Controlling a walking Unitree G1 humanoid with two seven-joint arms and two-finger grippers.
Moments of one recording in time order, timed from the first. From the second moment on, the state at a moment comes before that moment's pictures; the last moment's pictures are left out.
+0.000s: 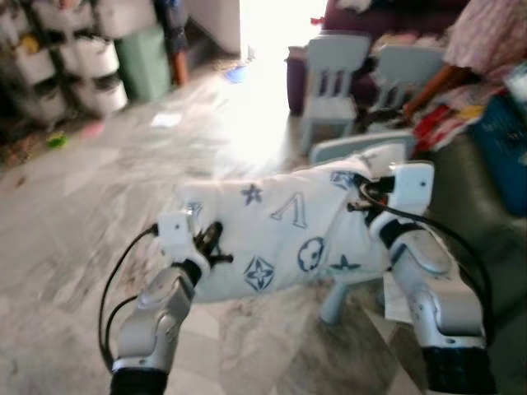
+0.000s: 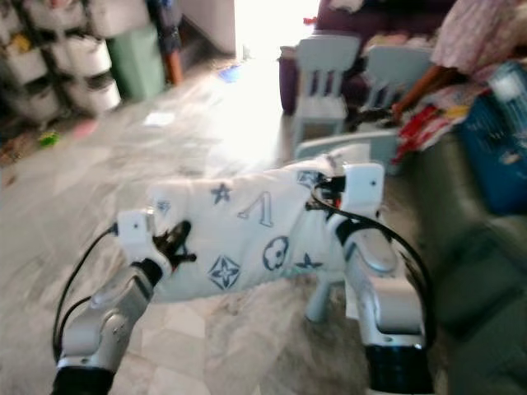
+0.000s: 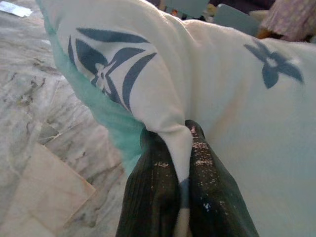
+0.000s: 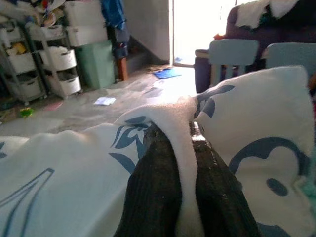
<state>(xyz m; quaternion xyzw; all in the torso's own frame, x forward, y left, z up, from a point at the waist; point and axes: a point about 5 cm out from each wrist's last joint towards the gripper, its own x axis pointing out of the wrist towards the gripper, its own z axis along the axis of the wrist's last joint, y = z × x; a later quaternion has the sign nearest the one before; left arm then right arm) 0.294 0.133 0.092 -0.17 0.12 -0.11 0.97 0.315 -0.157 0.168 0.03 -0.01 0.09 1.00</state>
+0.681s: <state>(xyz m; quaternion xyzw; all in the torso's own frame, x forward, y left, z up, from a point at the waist) 0.299 0.139 0.097 -0.18 0.11 -0.09 0.97 0.317 -0.156 0.168 0.02 -0.01 0.10 1.00</state>
